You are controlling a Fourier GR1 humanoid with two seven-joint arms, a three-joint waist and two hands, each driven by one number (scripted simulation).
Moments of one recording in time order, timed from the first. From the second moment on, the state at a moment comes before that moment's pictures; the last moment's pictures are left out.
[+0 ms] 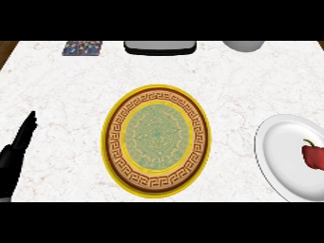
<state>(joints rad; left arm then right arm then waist) 0.09 0.50 -0.12 -1.47 0.04 0.23 -0.15 0.50 -0.45 -0.48 -1.96 -0.36 -0.06 0.03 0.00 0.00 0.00</state>
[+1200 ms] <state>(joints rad) 0.08 0.44 -0.04 -1.47 -0.03 0.15 -0.13 0.17 -0.62 -0.31 -1.48 -0.05 0.26 0.14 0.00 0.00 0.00</state>
